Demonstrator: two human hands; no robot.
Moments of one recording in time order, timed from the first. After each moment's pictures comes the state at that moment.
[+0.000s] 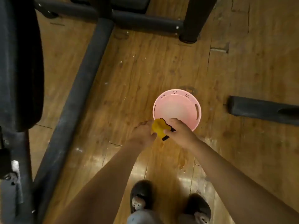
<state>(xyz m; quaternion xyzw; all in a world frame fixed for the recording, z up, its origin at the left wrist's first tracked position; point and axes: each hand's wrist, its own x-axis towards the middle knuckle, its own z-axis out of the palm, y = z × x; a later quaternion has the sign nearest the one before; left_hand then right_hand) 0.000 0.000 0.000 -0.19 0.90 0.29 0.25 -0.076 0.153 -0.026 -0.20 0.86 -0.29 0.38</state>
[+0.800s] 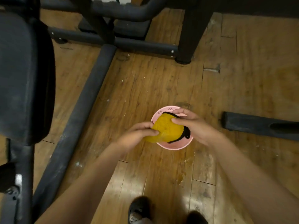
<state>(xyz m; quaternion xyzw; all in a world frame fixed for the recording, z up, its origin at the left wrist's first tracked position) -0.017 -0.020 0.096 -0.21 0.63 0.72 0.20 -0.134 0.165 0.100 -0.02 0.67 -0.60 0.44</state>
